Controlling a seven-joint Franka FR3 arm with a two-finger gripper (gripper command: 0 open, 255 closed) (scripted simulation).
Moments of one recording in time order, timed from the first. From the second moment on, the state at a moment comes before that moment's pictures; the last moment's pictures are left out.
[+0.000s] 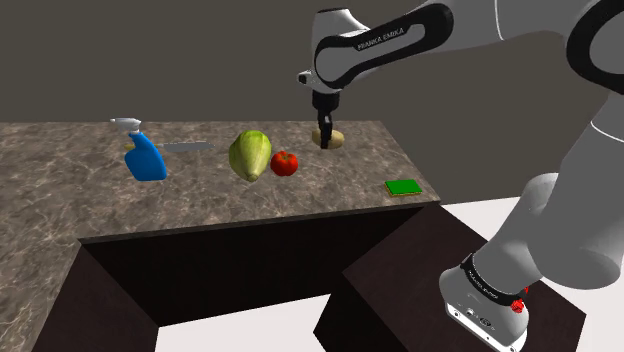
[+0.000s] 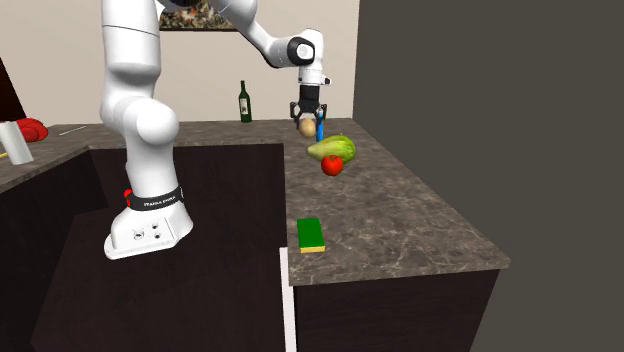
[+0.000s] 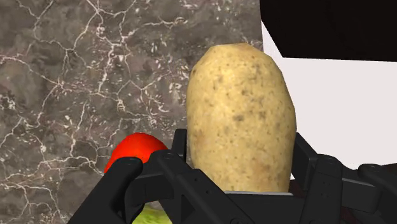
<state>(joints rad) 0.38 0.18 -0.19 -1.97 0.00 2.04 -0.76</state>
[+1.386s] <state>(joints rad) 0.53 0.45 -0.08 -1.67 0.04 2.00 -0.51</state>
